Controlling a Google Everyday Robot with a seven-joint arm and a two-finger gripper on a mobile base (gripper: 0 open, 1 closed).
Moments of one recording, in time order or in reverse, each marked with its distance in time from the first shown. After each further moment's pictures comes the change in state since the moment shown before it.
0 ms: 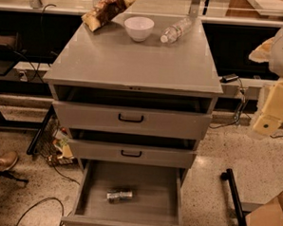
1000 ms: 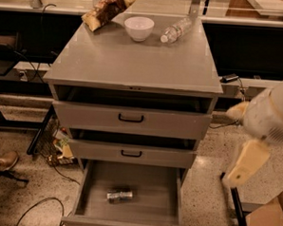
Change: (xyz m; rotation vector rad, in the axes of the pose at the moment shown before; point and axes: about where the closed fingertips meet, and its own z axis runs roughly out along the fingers) arm 0.017 0.061 0.108 -0.179 -0.127 0.066
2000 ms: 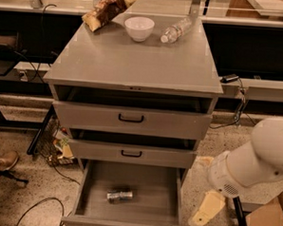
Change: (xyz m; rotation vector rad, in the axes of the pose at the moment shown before) arm 0.030 0.056 0.158 -0.133 -0.096 0.081
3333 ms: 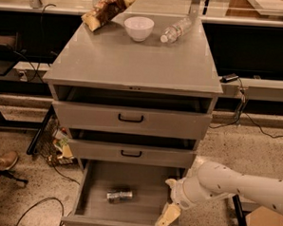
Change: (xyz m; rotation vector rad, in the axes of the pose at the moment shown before) arm 0.041 -0.052 0.251 -0.076 -0.135 0.027
